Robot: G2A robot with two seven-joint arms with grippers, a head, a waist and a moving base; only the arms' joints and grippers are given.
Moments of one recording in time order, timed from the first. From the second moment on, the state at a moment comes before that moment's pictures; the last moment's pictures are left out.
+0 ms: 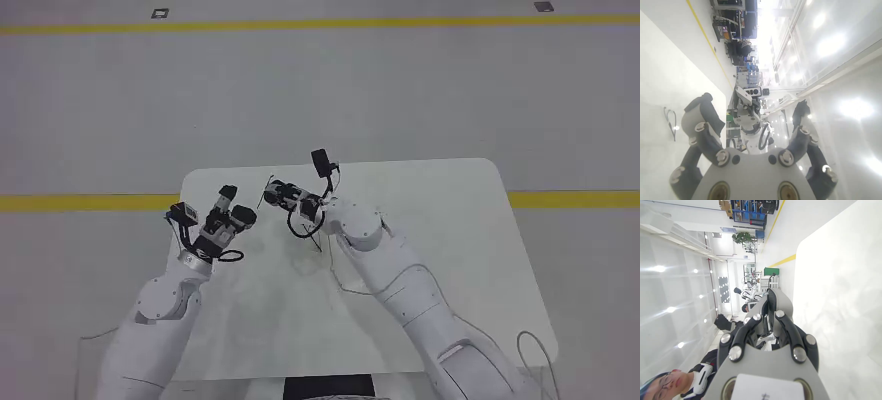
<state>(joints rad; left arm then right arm) 1.60 -1.18 -1.42 -1.58 -0.39 -0.34 -0.38 -1.02 -1.66 1.04 -1.07 -0.08 0.01 0.53</state>
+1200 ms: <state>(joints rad) 1.55 -1.22 -1.39 -1.53 -0.27 -0.34 -0.36 -1.05 -1.65 1.03 -1.12 -0.02 -0.05 0.47</state>
